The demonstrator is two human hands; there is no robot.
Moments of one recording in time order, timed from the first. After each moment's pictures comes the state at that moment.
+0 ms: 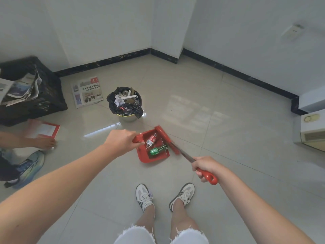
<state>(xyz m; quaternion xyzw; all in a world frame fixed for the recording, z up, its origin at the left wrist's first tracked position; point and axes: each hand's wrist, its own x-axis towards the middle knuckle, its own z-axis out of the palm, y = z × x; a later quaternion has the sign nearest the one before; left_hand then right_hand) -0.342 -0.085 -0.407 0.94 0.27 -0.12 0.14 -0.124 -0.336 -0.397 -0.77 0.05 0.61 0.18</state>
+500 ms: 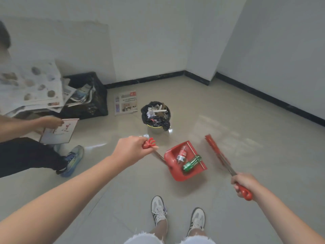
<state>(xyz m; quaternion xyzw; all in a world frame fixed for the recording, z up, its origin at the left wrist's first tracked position) -0.394 -0.120 -0.303 0.88 0.45 -0.03 0.16 -0.071 -0.370 -0.384 -0.83 0.03 0.52 0.19</state>
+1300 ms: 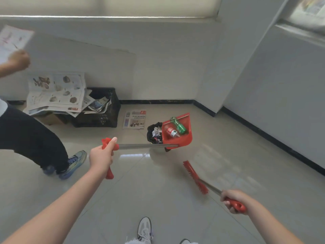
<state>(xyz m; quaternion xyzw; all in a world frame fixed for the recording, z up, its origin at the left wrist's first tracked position) -0.459 -0.126 -0.270 0.37 0.75 0.34 0.44 -0.048 -0.329 -0.332 -0.80 -0.04 0.59 0.10</state>
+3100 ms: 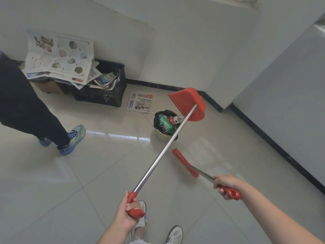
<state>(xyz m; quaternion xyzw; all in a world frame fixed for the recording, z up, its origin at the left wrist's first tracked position) -0.489 -0.293 -0.413 -0.31 0.45 0.37 0.75 -0.117 -0.255 -0.347 -0.80 -0.10 0.59 0.03</state>
